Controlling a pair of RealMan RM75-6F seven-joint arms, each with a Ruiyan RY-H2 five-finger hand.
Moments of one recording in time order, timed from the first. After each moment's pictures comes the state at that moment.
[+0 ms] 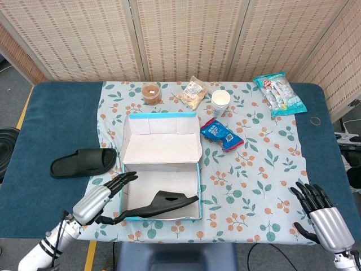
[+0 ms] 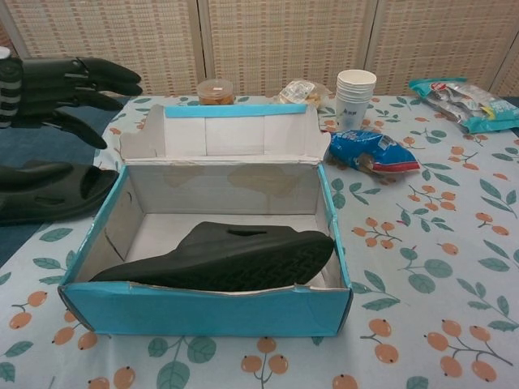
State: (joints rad) left arm -0.44 -1.04 -0.06 -2.08 1.64 1.04 -0.28; right arm -0.01 -1.09 -0.09 -1.57 -1.77 1.57 -0.03
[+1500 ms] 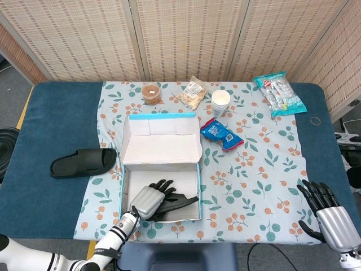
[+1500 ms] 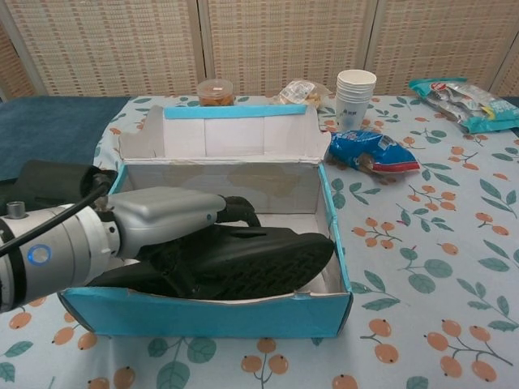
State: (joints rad) left arm -0.79 -1.61 -0.10 -1.96 0.77 1.06 0.86; right arm -0.01 -1.07 -0.09 -1.56 -1.76 1.59 0.02
